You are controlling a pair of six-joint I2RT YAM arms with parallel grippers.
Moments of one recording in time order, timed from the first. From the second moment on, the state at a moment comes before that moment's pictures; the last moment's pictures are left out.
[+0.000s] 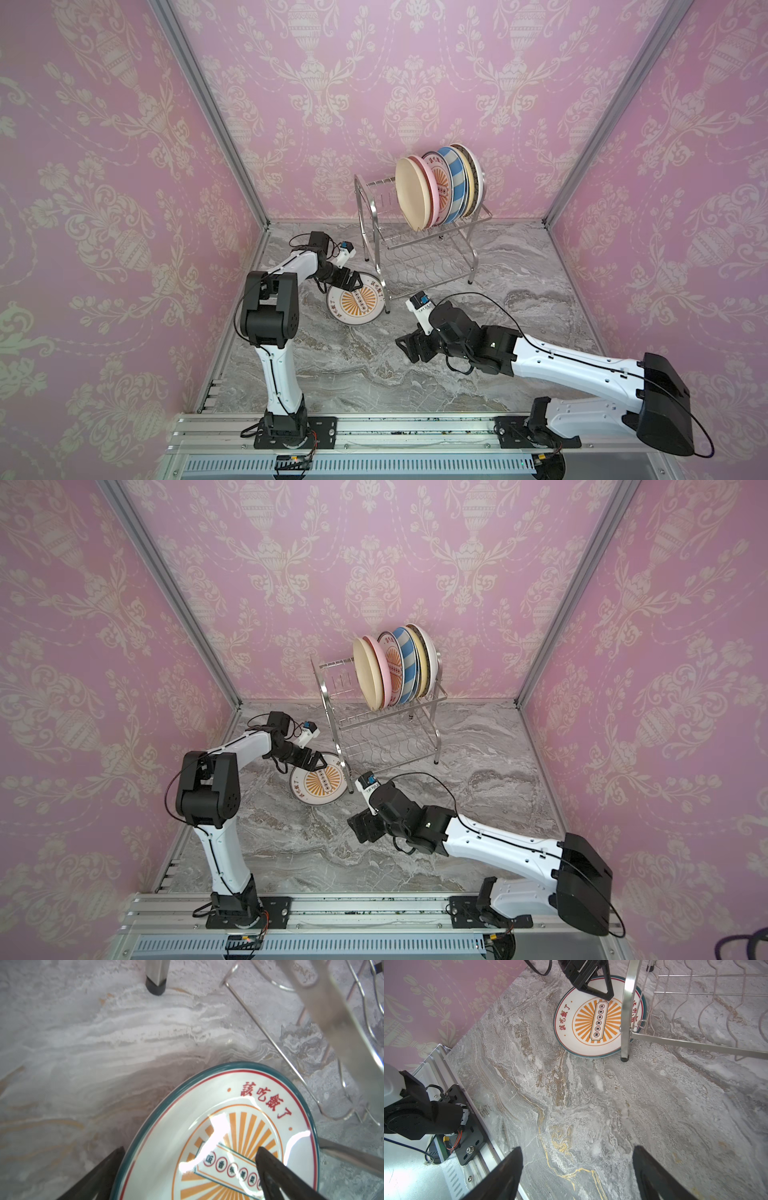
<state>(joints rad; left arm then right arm) -0.04 1.96 1.33 -0.61 0.47 0.28 1.03 1.28 0.89 -0.30 0.07 0.41</state>
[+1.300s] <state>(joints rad) -0.15 1.41 0.77 -0.47 0.23 -0.30 0.96 1.61 0.79 -0.01 -0.05 0.80</state>
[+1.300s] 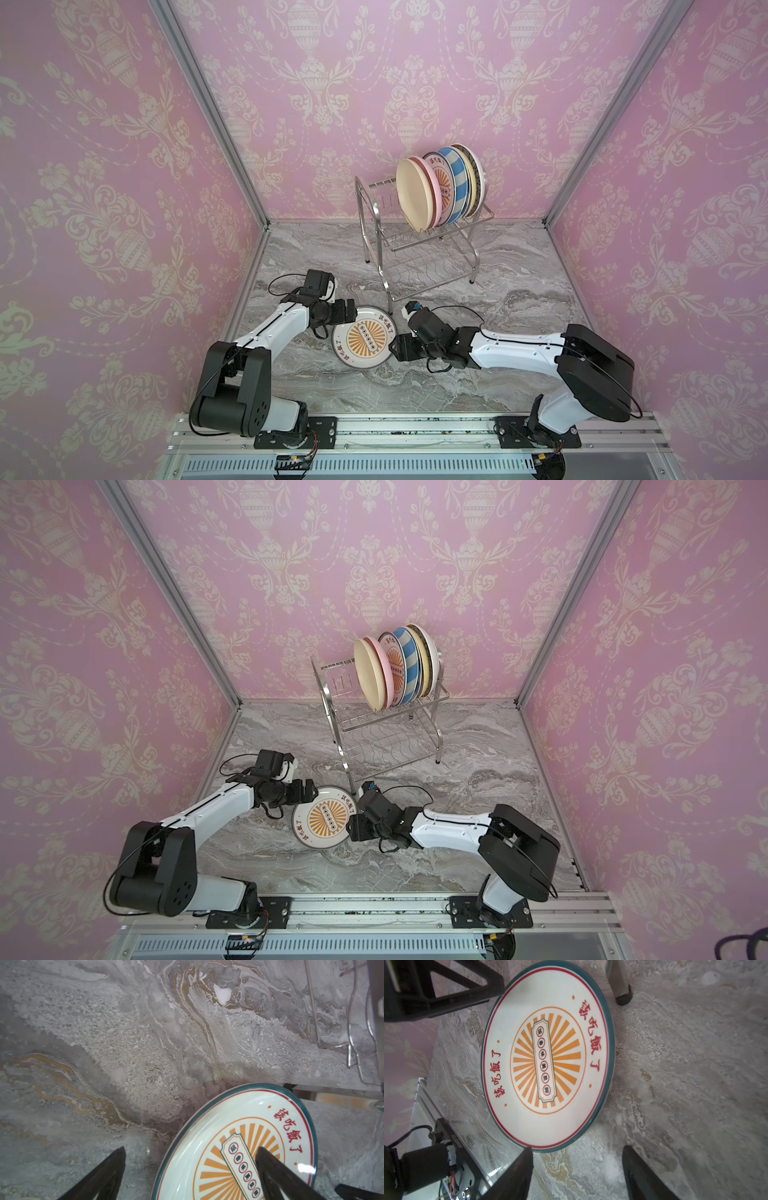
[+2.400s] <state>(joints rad) -0.21 1.36 0.66 -0.41 0.30 -0.40 0.87 1.80 0.75 0.33 -0.23 0.97</state>
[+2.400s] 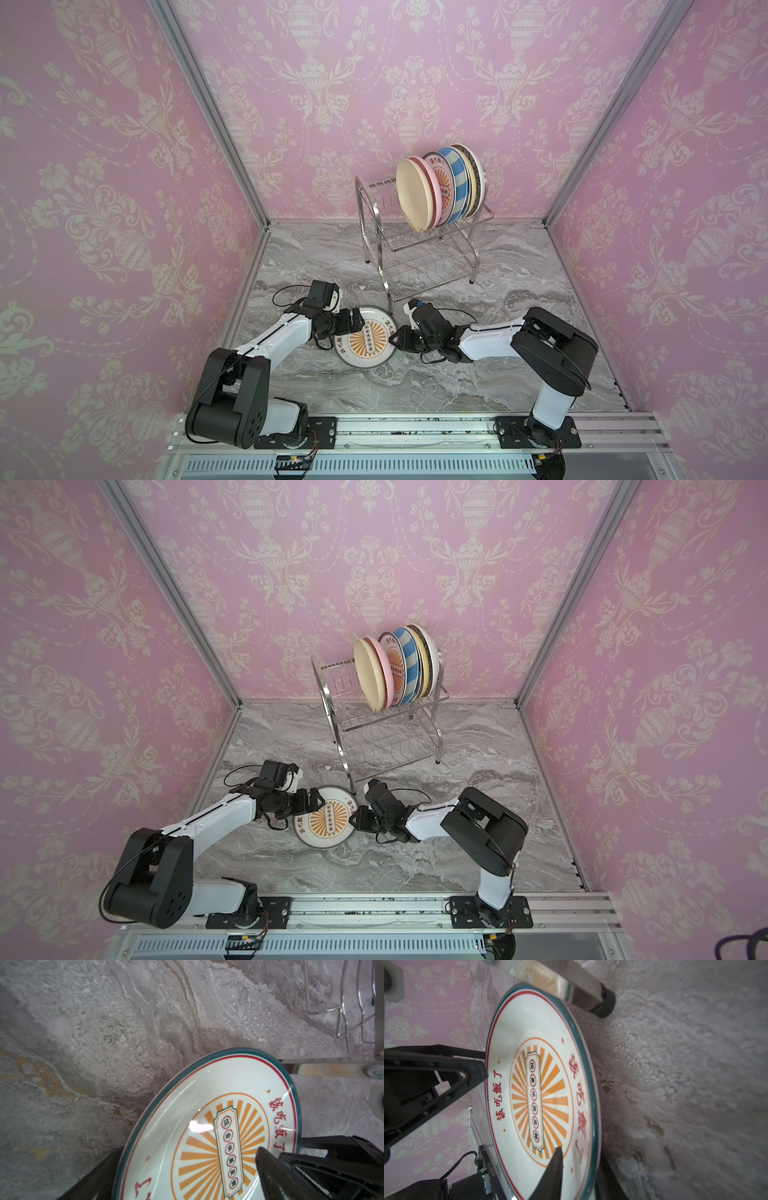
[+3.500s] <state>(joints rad) -0.27 1.18 0.72 -0.49 0.18 -0.43 0.94 1.29 0.80 -0.31 0.06 0.80</state>
